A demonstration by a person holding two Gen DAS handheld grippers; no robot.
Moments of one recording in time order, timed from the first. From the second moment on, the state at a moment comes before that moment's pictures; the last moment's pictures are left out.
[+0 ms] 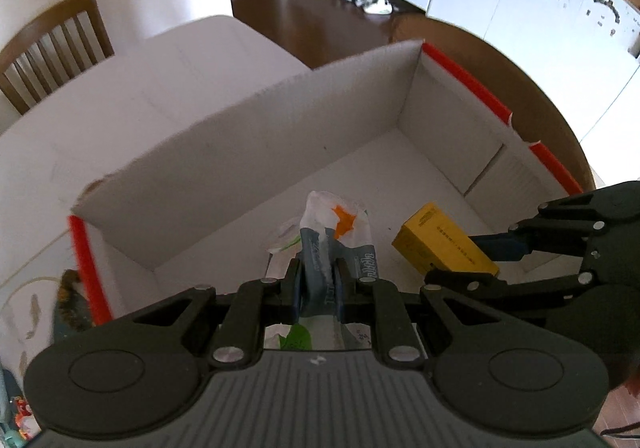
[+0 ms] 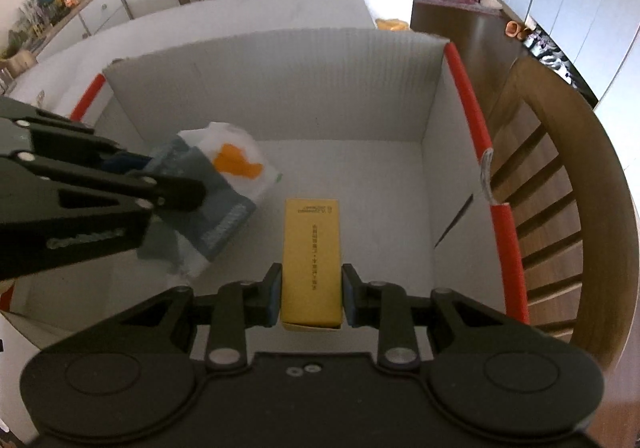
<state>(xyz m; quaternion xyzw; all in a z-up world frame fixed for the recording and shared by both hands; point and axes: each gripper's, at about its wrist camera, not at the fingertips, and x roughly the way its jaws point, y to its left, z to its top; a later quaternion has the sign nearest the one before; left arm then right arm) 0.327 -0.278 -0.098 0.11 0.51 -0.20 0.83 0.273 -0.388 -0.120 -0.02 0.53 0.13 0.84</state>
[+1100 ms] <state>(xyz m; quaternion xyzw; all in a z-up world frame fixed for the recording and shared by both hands) 0.323 -0.270 -0.088 0.09 0.51 -0.20 0.83 0.266 -0.380 -0.103 -0.01 0.53 0.13 0.84</state>
